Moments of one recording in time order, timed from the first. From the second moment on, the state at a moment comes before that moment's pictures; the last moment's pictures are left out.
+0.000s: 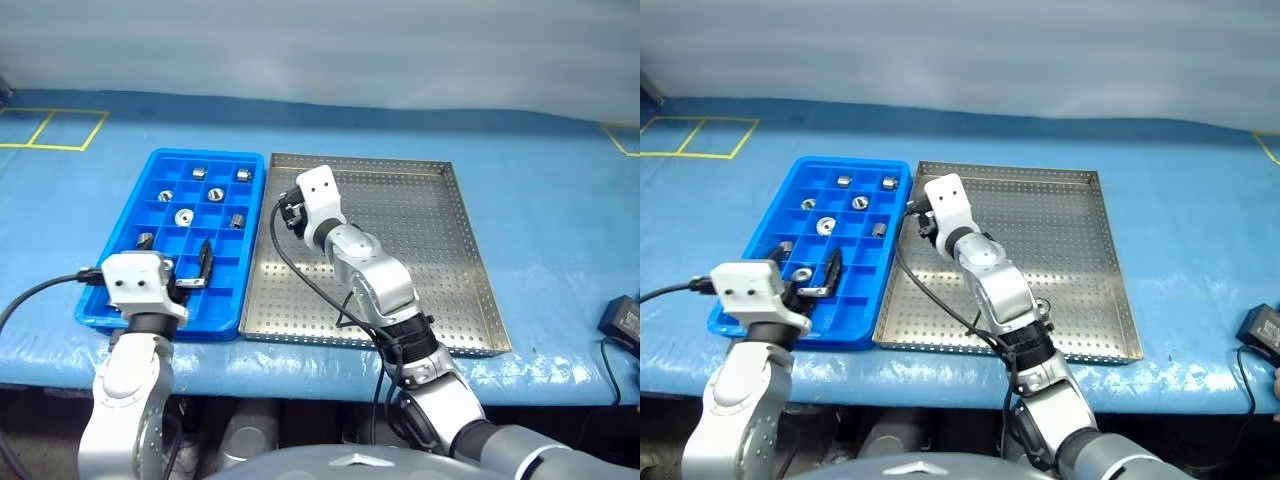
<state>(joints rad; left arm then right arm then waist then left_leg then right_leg) 0.32 0.12 0.16 -0.82 -0.15 0.47 -0.02 -0.59 0.13 0.27 0.07 0.04 0.66 0.13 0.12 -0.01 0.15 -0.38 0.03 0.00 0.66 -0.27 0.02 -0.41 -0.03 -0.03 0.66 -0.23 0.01</state>
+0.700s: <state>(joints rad) 0.44 0.04 0.18 -0.90 -0.12 0.47 0.03 -0.65 0.14 0.31 0.33 0.05 0.46 0.27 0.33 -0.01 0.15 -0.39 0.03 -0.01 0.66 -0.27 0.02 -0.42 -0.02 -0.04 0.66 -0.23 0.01</state>
